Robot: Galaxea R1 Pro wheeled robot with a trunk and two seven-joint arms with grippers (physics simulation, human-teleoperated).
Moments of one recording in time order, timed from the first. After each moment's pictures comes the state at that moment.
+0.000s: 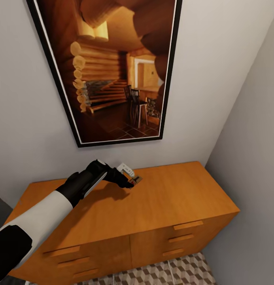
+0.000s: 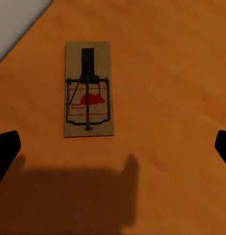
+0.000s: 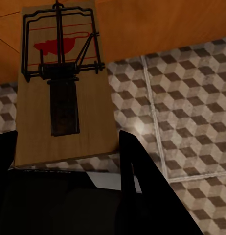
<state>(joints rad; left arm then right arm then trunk) -1.06 0.10 -0.72 -0.90 0.16 0.78 -0.53 -0.24 -0.05 0.04 -0.01 -0.14 -0.56 0.21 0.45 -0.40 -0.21</state>
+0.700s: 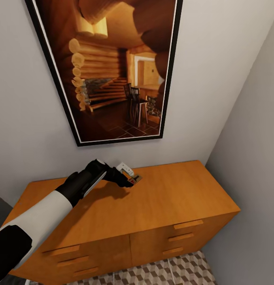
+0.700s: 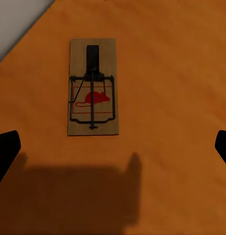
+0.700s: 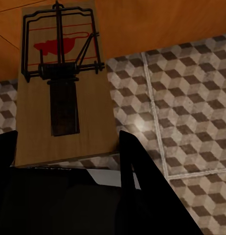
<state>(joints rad) -1.06 0.10 -0.70 -0.90 0.16 0.78 -0.52 -0.24 -0.05 0.04 -0.01 -0.14 -0.56 0.21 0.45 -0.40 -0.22</state>
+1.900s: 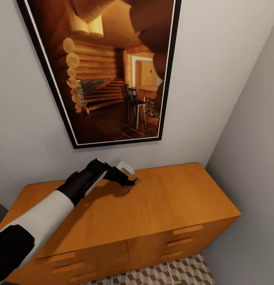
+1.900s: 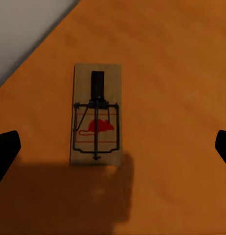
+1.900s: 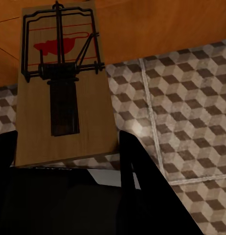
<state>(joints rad) -1.06 0.08 -0.67 -0.88 0.16 0.78 -0.53 -0.24 -0.05 0.04 -0.01 -0.14 -0.56 0.21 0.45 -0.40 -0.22</state>
